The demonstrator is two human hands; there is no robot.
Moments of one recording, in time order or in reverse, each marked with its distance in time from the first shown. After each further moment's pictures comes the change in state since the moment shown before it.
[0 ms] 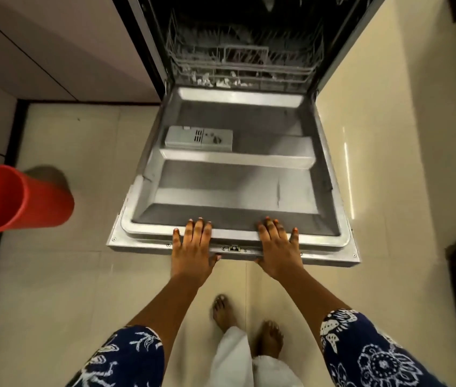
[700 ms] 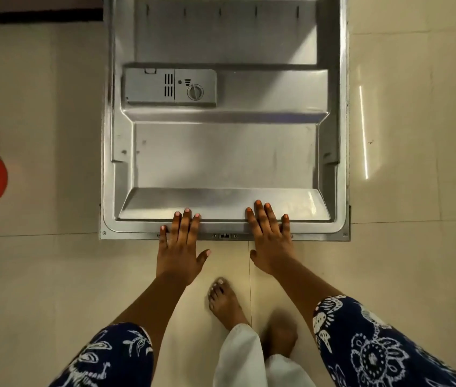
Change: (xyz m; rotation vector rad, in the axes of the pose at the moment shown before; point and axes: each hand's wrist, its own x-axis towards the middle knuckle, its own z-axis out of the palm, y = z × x) left_hand 0.052 -0.020 0.238 -0.002 -0.058 0.024; right_hand 0.094 0.013 0.217 0.041 -0.081 -0.025
